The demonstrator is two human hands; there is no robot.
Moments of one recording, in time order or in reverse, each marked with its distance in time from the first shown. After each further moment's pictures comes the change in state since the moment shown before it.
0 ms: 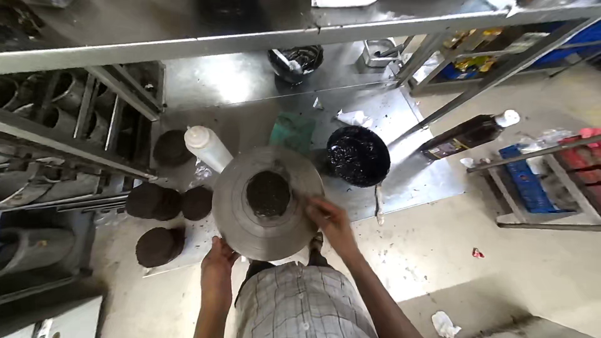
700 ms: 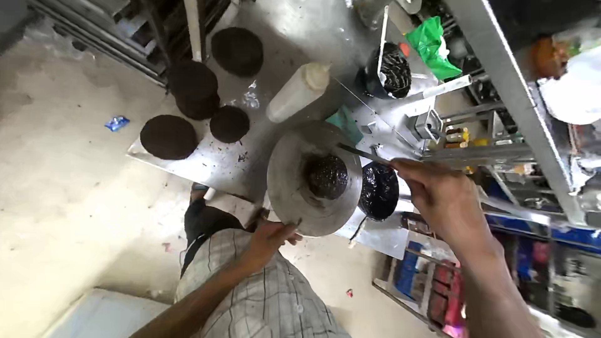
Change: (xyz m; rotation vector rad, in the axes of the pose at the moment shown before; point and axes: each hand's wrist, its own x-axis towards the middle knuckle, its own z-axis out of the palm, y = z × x) left_hand -0.030 -0.079 0.005 -0.063 -0.650 -0.044; right_hand 0.104 -0.206 0.015 -1.411 -0.575 -0.635
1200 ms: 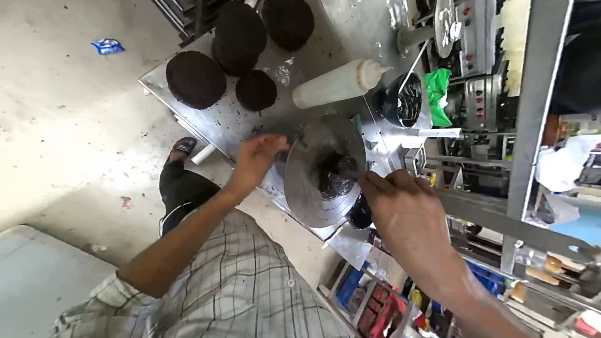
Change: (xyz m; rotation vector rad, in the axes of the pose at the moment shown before) left_hand 0.029 0.070 -0.061 -0.143 0.584 0.421; right_hand 0.021 -0.123 -0.002 -0.578 -0.225 -0.375
